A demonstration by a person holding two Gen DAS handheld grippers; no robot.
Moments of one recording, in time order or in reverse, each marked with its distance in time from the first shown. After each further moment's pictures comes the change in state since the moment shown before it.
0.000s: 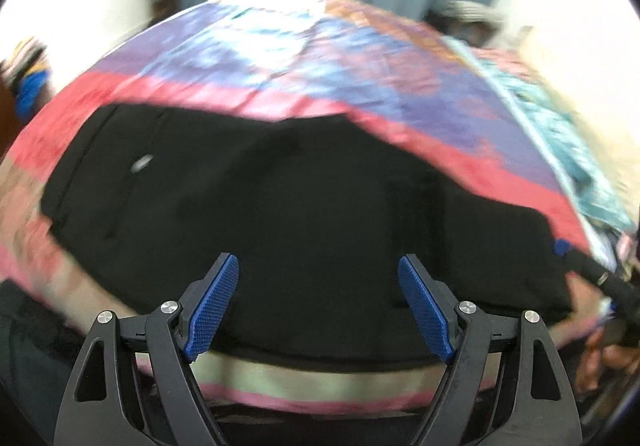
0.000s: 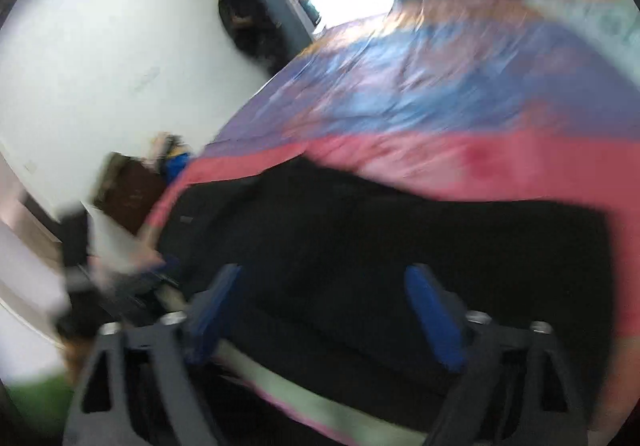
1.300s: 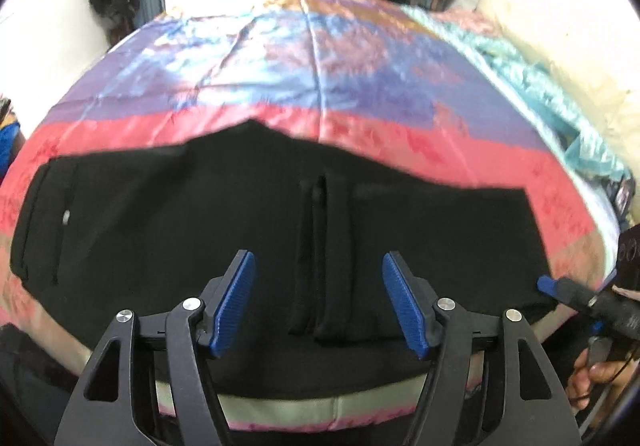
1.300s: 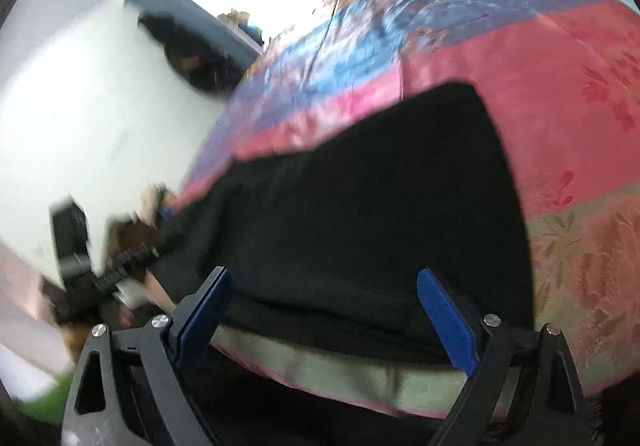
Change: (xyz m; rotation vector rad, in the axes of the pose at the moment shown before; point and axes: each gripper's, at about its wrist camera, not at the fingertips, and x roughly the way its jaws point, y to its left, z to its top) left arm 0.028 -0.073 0.016 0.150 0.040 0.004; right arm -0.037 -0.111 -0.045 0.390 -0.015 0.134
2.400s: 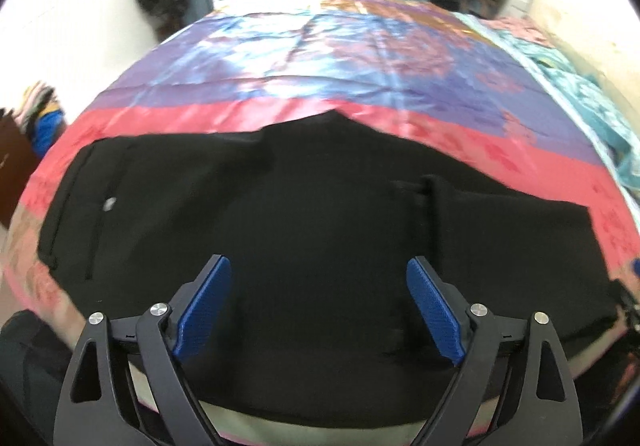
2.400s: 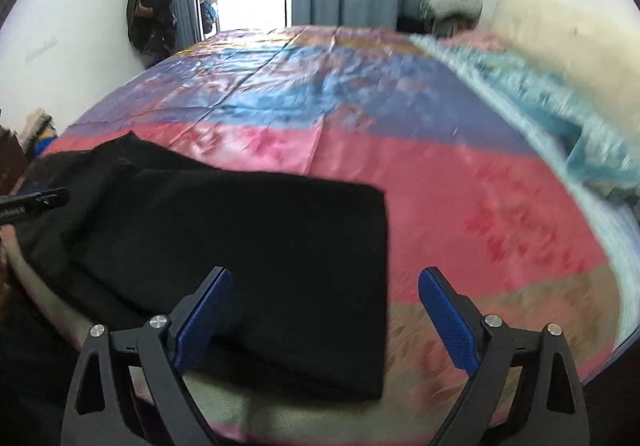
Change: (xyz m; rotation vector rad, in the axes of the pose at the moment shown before) left arm 0.026 0.048 -0.013 -0.069 -0.010 0.227; right arm 0.001 0.036 -0.006 -0.460 -0.120 -0.645
